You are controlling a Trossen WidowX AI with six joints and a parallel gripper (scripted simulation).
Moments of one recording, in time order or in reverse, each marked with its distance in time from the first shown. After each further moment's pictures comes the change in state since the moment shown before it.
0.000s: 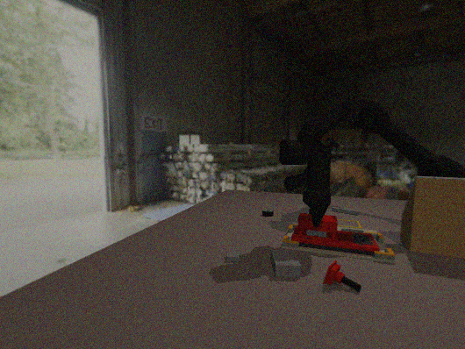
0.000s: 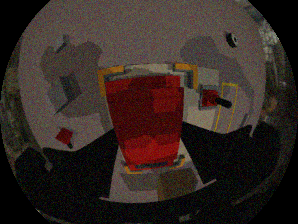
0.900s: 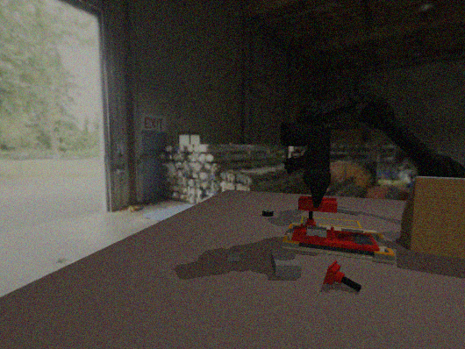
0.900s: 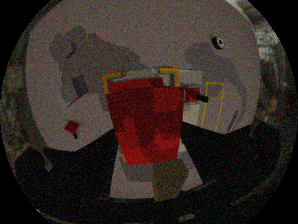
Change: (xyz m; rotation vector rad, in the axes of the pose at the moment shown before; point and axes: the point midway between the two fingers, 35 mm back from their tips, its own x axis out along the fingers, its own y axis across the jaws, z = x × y) arm -0.048 -0.015 0.003 -0.002 0.001 0.009
